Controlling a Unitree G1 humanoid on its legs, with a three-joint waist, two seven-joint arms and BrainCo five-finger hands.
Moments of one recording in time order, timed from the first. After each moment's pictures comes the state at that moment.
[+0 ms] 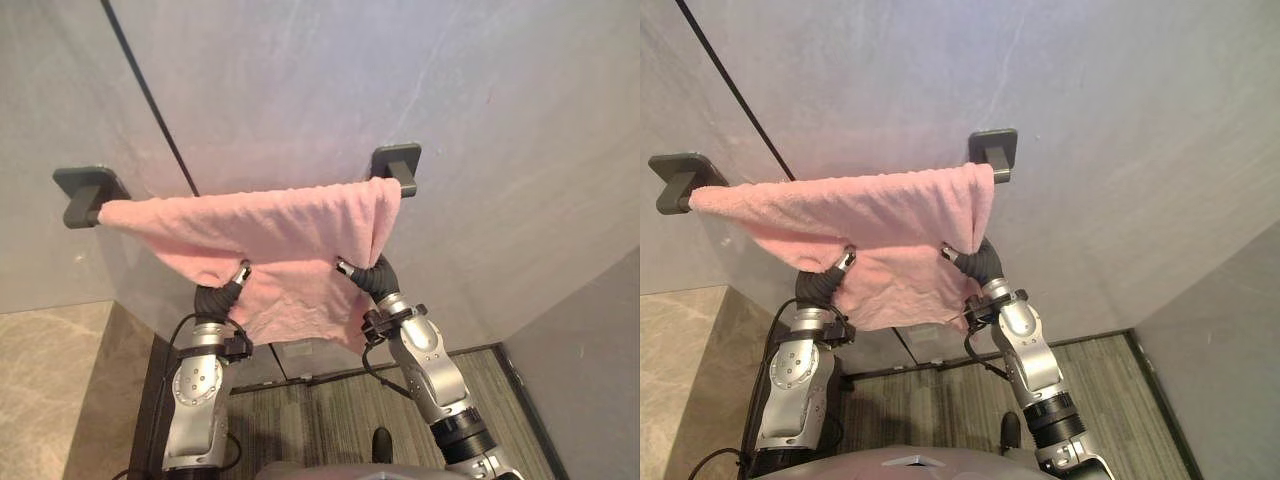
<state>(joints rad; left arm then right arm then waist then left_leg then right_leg) 0.15 0.04 0.08 -0.15 -0.11 -0.20 0.03 -0.14 -0.01 0.26 0.04 0.21 -0.07 0.12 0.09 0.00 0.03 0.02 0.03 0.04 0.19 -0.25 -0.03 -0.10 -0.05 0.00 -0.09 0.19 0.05</state>
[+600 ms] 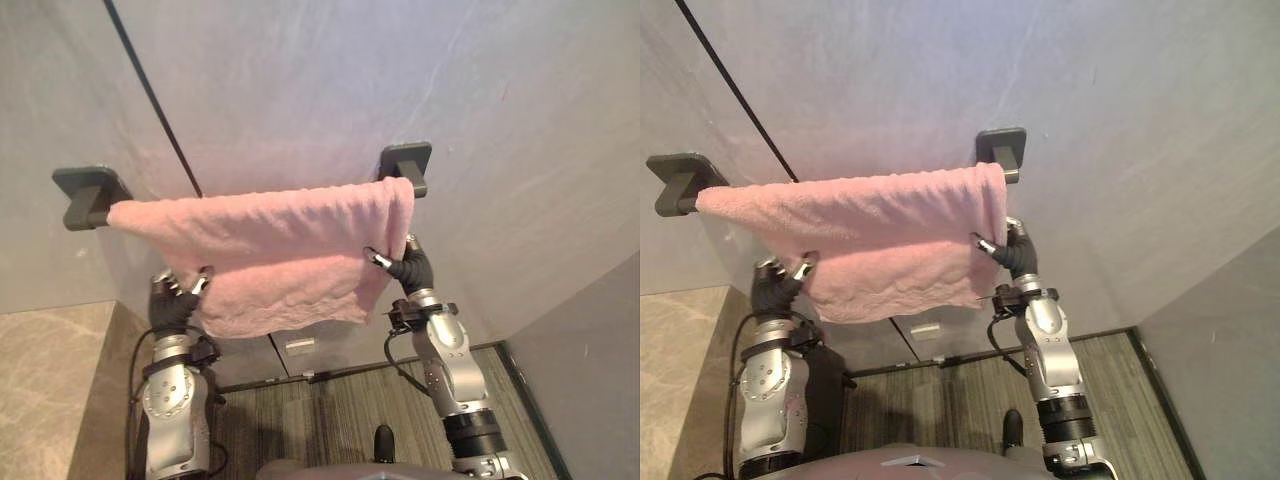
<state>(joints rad) 0.17 0.02 0.30 -0.15 -0.14 -0.19 0.10 -0.12 -0.01 0.07 0.00 0.22 -0.07 0.06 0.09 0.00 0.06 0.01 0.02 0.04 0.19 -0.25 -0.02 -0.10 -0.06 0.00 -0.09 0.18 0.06</state>
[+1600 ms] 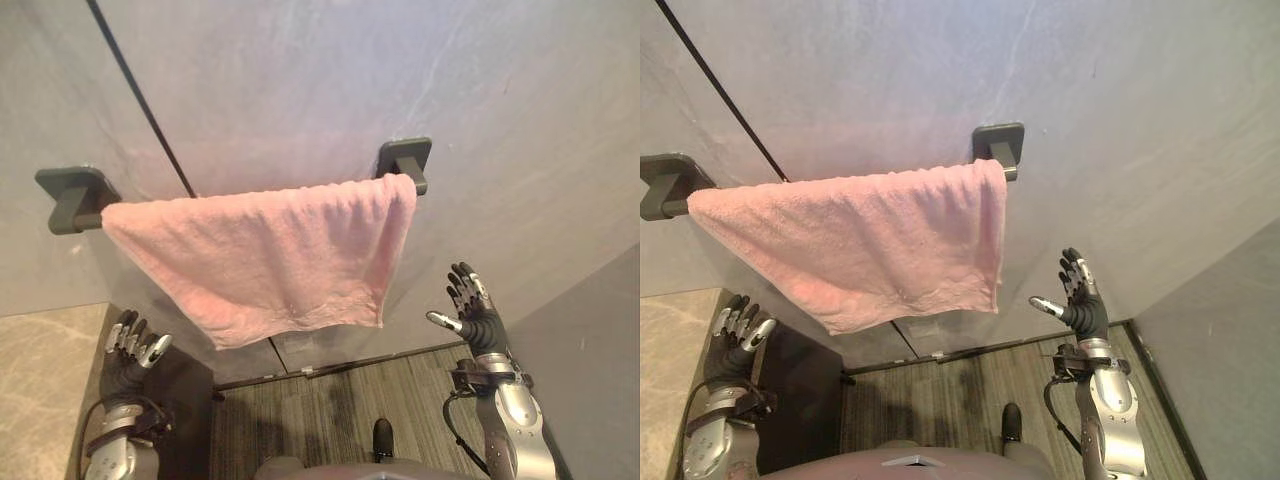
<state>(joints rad) 0.47 0.14 0.40 -0.13 -0.49 -0.20 -0.16 0.27 -0.15 -0.06 -0.19 0.27 -0.10 0.18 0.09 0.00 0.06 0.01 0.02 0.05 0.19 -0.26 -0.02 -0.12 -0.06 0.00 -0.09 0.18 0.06</state>
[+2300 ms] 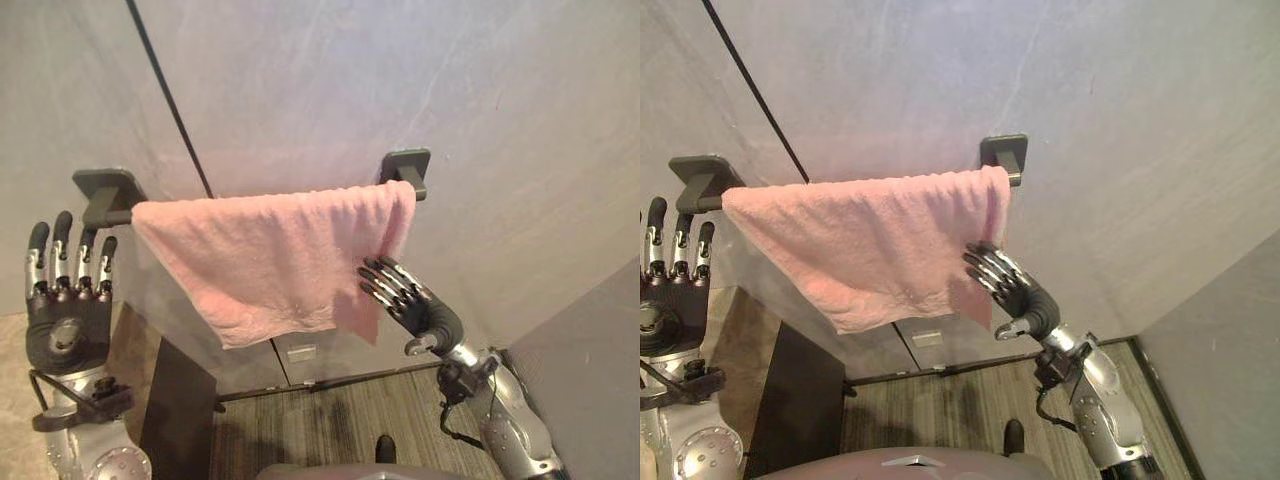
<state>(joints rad) 0.31 0.07 0.49 -0.47 -0.98 -0.25 -0.51 0.12 -0.33 0.24 -0.18 0.77 -0.08 0.66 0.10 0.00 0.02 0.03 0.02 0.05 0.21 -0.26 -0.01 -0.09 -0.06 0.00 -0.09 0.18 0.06</state>
